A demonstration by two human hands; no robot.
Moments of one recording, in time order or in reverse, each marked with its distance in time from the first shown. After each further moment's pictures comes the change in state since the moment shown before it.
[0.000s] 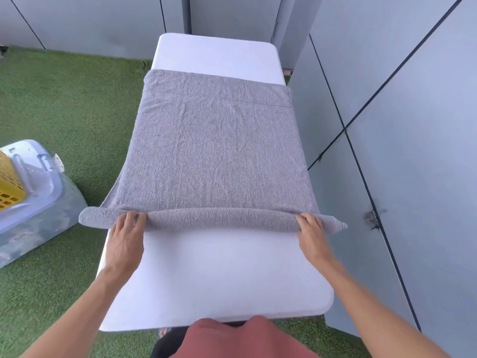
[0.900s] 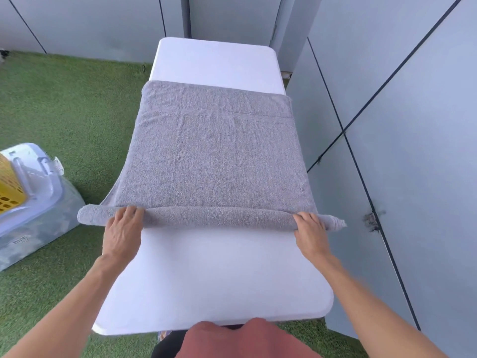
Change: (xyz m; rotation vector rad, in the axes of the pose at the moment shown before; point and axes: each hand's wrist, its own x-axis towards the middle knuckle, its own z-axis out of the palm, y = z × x) left_hand 0.025 -0.006 -0.010 0.068 -0.041 0.016; right_hand 0.009 -0.013 -0.014 -0.185 -0.008 -0.019
